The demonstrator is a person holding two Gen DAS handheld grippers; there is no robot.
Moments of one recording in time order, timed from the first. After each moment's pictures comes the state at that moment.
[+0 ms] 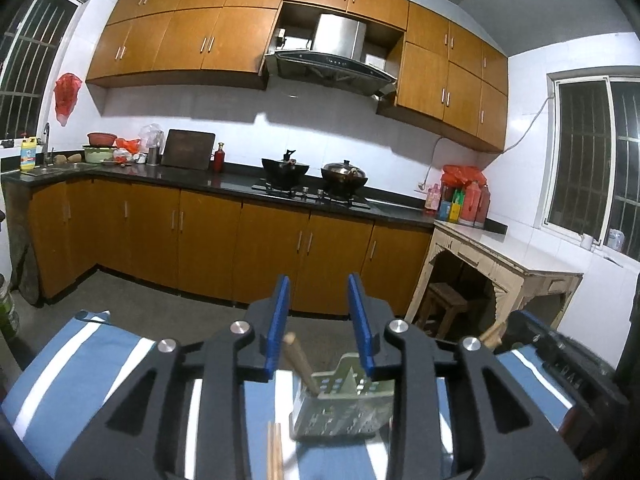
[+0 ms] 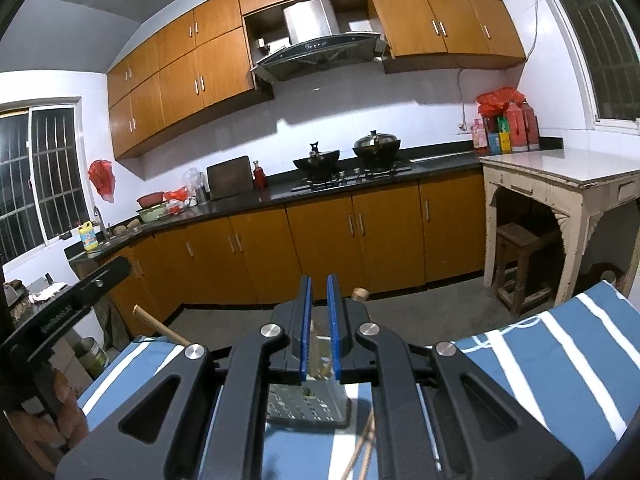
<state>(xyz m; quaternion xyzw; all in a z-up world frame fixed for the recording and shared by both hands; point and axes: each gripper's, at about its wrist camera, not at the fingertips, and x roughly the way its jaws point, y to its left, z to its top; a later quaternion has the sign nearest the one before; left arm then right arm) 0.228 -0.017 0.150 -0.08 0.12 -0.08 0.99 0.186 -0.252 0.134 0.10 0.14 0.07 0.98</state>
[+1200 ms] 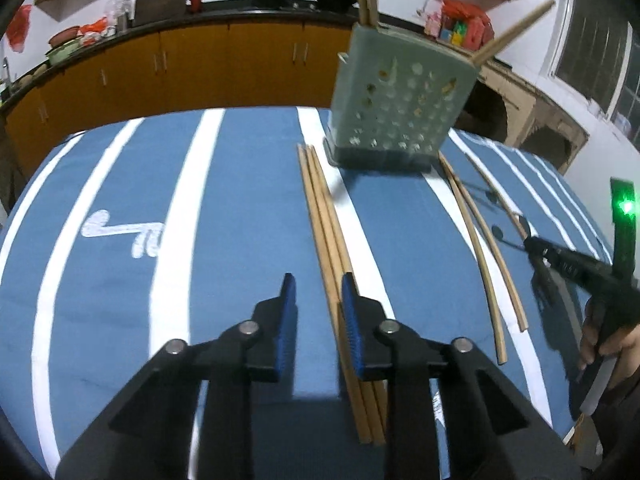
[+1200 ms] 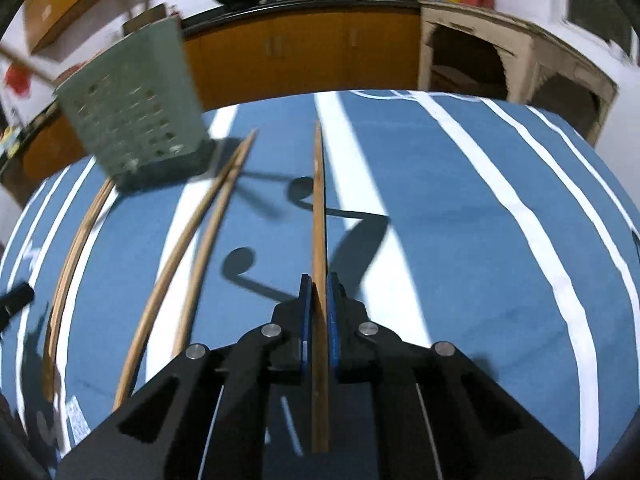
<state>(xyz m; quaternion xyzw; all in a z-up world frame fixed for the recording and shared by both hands) 0.202 0.000 -0.054 -0.01 0.43 -0.13 0.90 0.186 -0.287 -0.071 0.08 0.42 -0.04 0.90</state>
